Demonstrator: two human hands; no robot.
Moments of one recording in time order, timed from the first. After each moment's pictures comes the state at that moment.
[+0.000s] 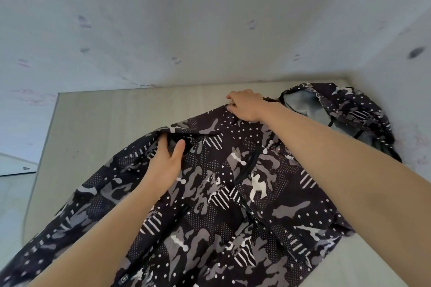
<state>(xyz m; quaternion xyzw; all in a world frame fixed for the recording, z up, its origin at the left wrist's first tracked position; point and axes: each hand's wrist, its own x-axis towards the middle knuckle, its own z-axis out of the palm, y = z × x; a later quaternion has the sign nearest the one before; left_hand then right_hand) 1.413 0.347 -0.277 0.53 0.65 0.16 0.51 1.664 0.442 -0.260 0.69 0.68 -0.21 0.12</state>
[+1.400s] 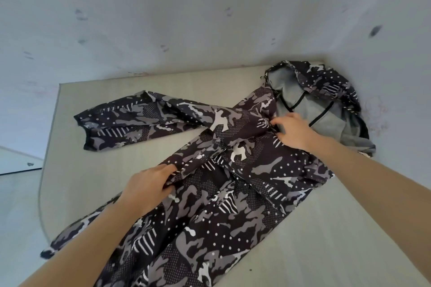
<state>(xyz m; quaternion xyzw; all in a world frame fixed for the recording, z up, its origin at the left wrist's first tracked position) 1.361 0.262 -0.273 0.86 0.46 -0.08 0.21 1.760 0.260 -0.257 0.76 0.61 -0.23 0.07</state>
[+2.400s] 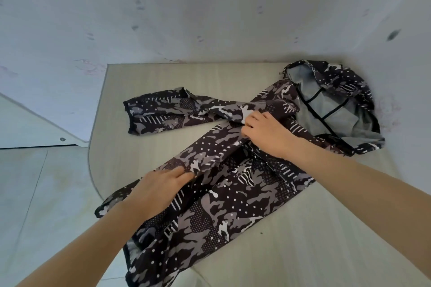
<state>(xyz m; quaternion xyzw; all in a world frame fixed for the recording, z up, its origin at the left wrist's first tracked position) 1.299 0.181 -0.251 0.93 0.34 -0.09 0.09 1.624 0.225 -0.227 0.48 0.87 0.04 0.08</state>
